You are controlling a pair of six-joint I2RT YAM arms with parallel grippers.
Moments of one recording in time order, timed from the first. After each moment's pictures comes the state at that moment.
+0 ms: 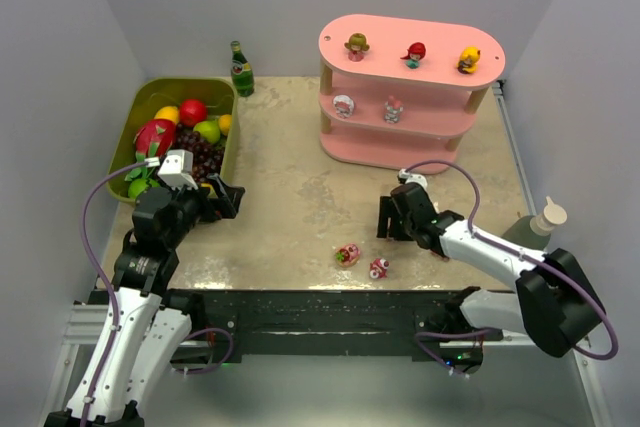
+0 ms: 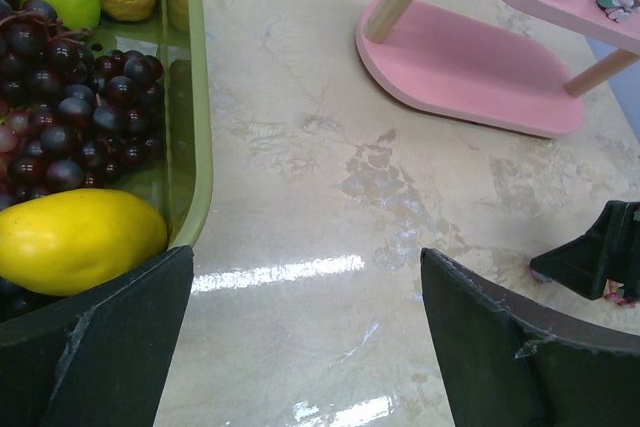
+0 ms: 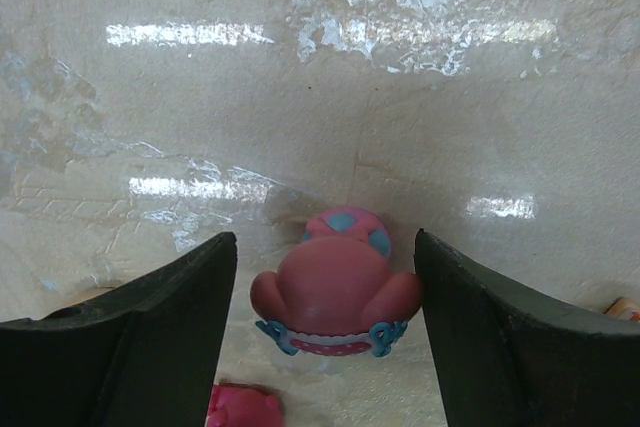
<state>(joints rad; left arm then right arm) -0.17 0.53 0.62 -0.39 0.15 -0.36 0.56 1.21 0.54 -0.27 0.22 0.56</state>
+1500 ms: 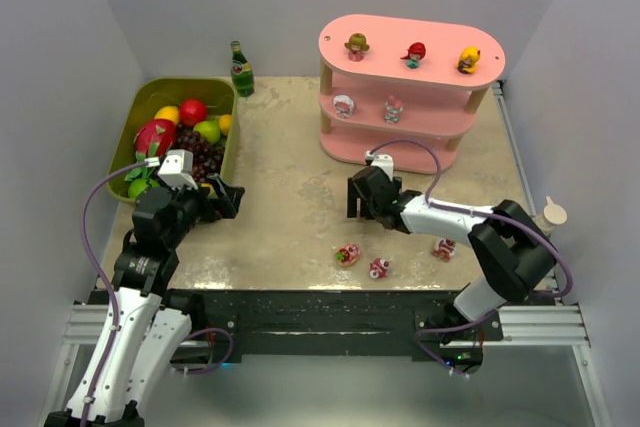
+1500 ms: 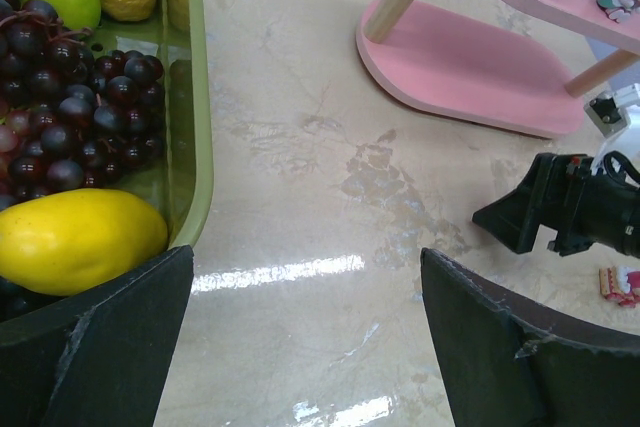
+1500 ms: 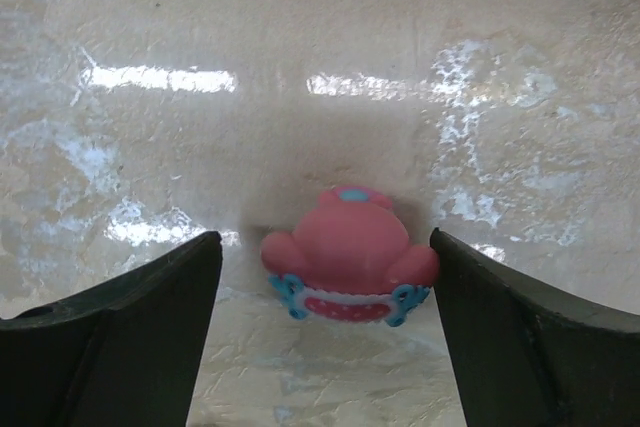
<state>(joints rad) -0.17 0.53 0.62 -0.39 0.15 -0.36 0.68 1.56 0.79 -0.14 0.39 0.56</state>
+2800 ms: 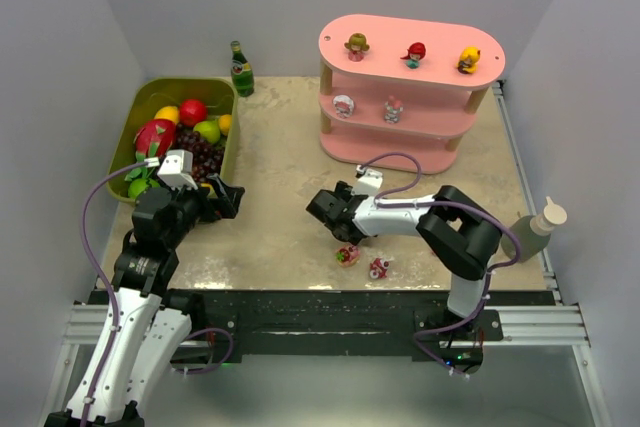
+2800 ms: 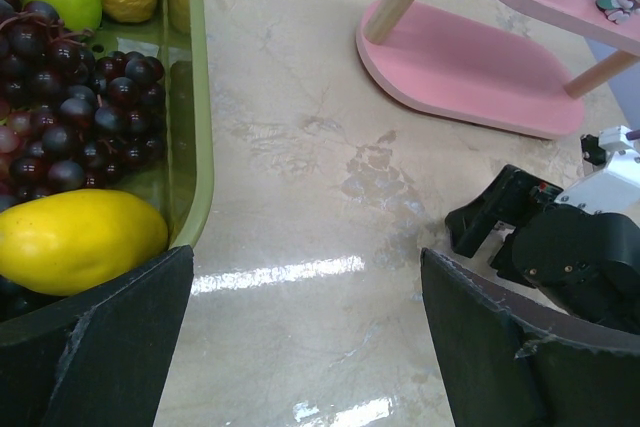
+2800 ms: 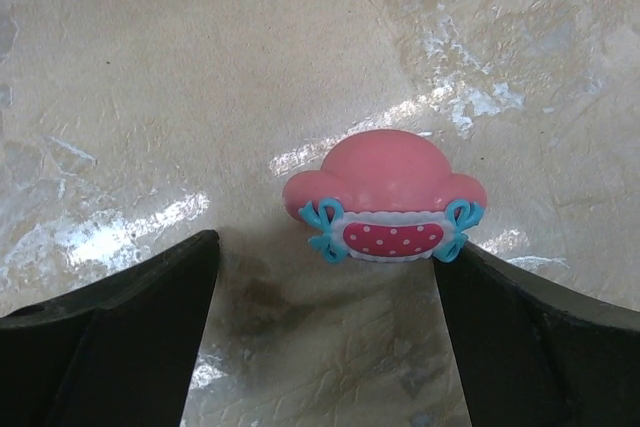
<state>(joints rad) -0.17 0.53 0.62 -0.39 0.15 -0.36 0.94 1.85 1.03 -0.48 0.90 1.26</state>
